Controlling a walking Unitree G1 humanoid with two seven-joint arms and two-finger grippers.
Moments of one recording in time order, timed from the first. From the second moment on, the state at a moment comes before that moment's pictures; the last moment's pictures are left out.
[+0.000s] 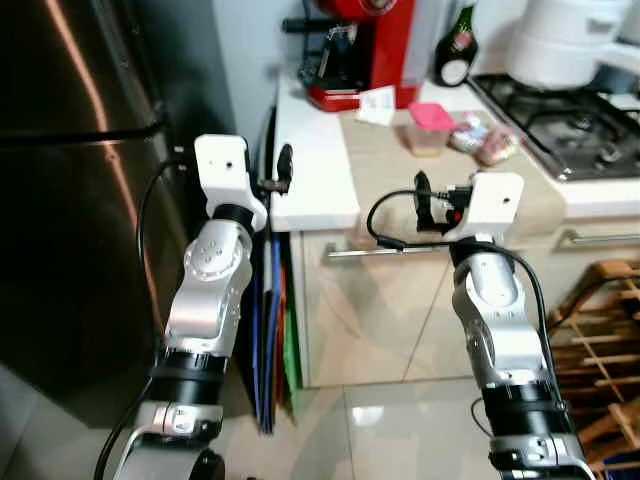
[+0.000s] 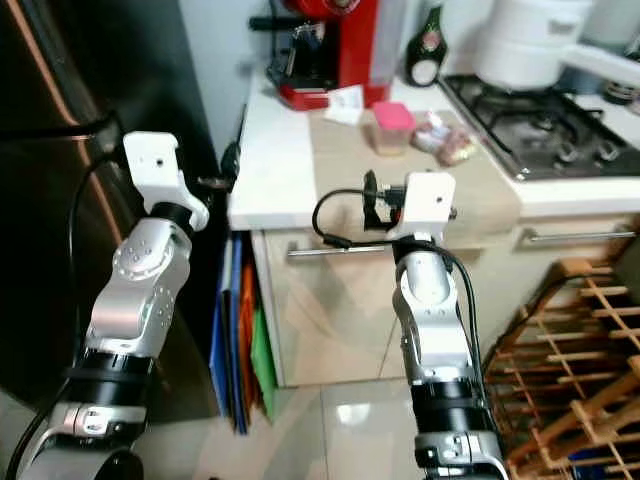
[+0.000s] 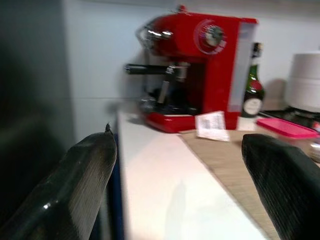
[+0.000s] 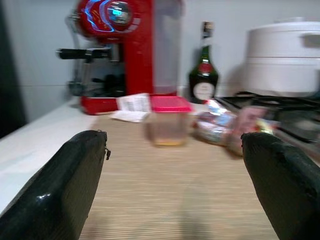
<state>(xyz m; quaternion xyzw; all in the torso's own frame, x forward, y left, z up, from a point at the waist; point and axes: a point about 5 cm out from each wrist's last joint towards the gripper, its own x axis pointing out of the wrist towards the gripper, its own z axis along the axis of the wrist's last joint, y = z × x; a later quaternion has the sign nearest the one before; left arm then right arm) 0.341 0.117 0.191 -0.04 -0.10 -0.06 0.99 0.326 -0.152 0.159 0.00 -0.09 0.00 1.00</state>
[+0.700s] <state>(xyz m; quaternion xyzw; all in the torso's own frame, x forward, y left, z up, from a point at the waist) 0.339 0.110 0.193 -0.04 -0.11 -0.09 0.99 0.324 -0.152 0.157 -0.01 -0.09 0.00 1.00</state>
